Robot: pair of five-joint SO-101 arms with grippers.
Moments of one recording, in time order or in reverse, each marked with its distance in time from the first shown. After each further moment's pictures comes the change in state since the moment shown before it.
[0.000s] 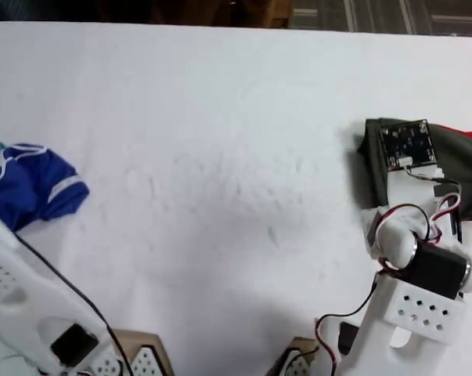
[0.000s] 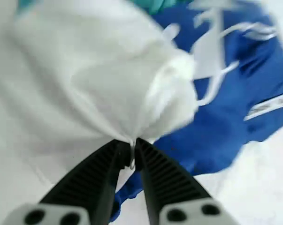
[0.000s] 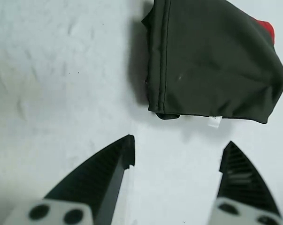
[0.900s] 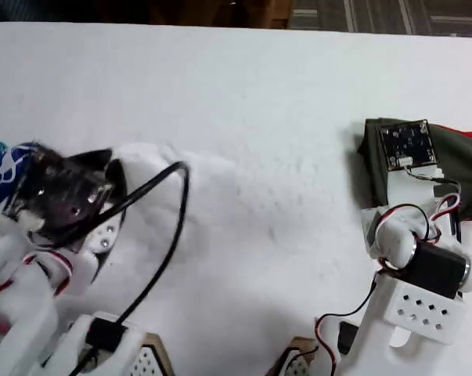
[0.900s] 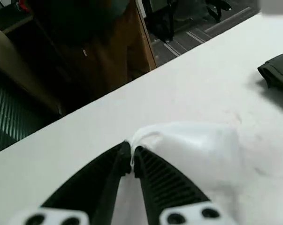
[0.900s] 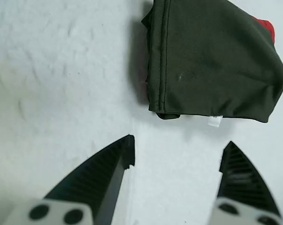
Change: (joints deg) left arm 59.7 -80.9 37.1 -4.5 8.0; right arm 0.0 0.0 0.0 0.0 -0.4
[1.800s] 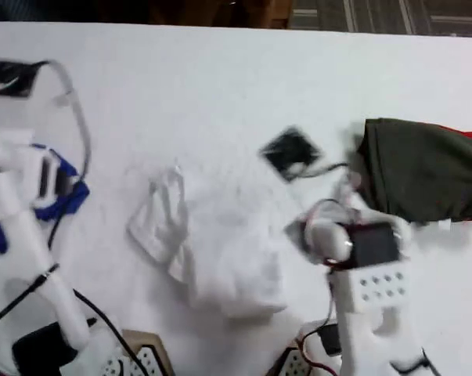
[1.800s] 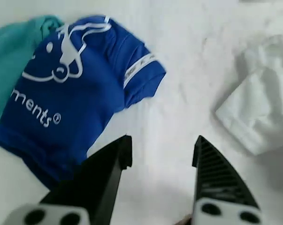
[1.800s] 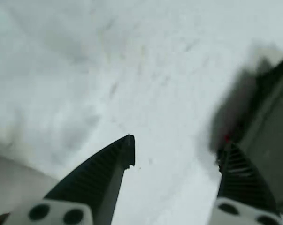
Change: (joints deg) left arm -42.6 27.6 11.6 2.5 -7.2; right arm -33.3 5.9 2.0 1.2 2.5
